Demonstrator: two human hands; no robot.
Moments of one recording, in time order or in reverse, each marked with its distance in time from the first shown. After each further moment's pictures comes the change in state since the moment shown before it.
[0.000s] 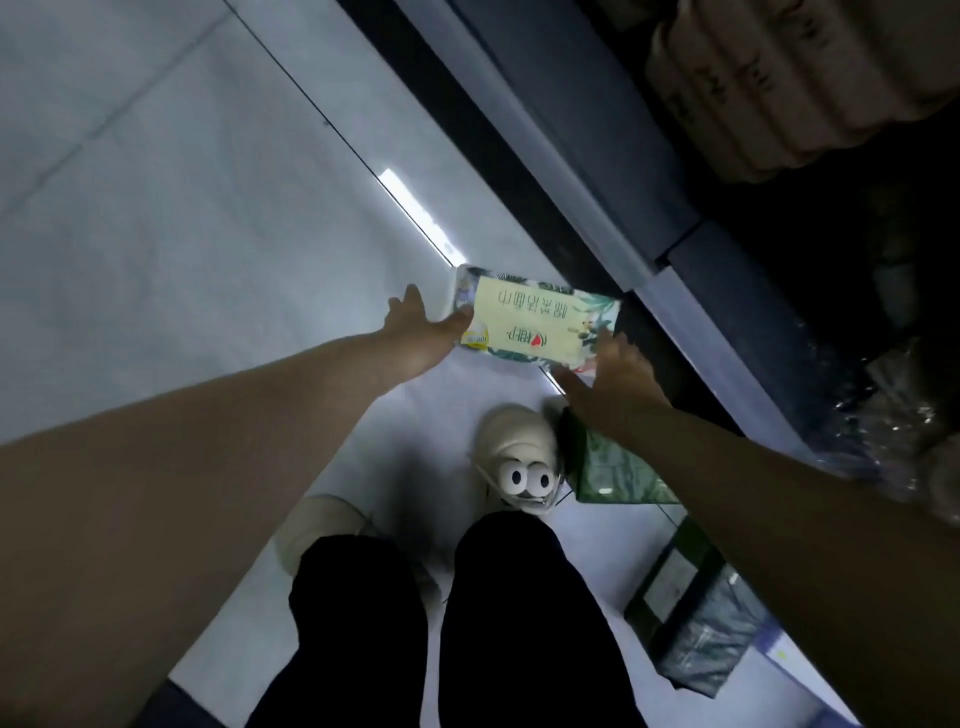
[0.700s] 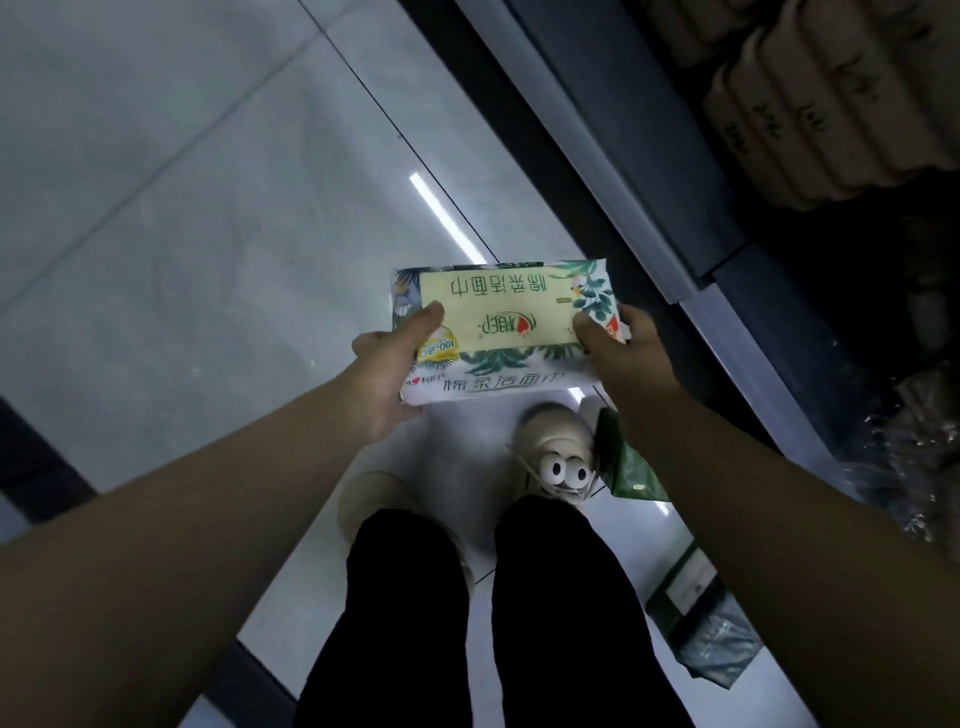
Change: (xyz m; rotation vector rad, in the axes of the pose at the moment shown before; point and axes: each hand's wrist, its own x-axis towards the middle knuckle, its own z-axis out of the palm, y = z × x) left_hand -0.063 -0.064 -0.050 -0.941 -0.010 -0.246; right_hand -0.042 -0.080 -0.017 0.904 0.066 0.228
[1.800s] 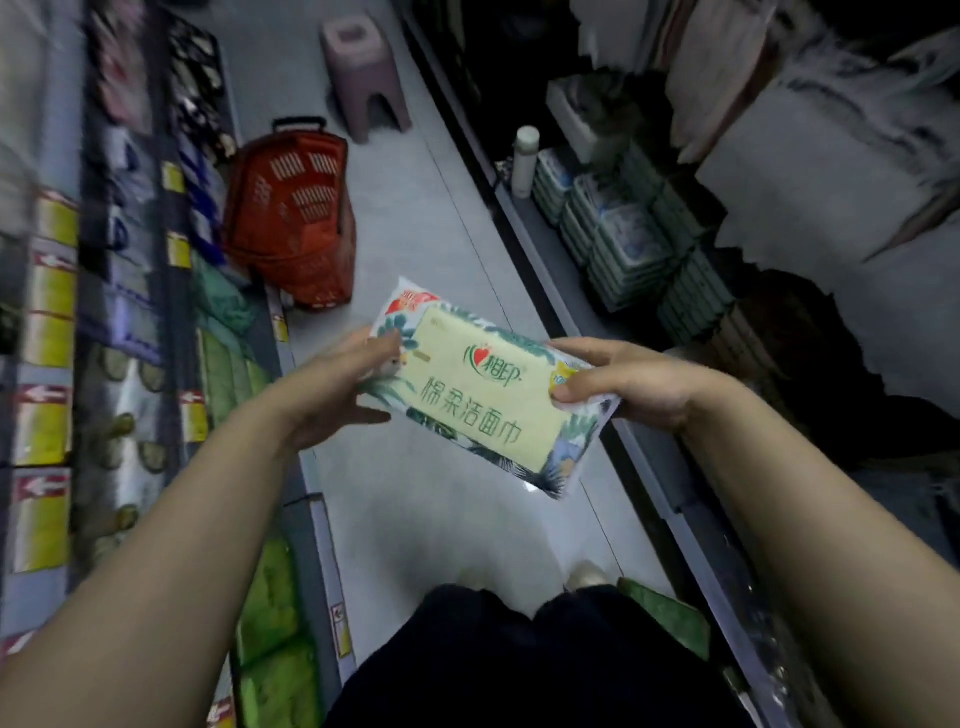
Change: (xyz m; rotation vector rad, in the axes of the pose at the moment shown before) left_hand -0.603 0.094 -0.270 -0.016 -0.042 0.696; right_hand -0.537 -0.346 -0.066 -0.406 -0.965 -0.510
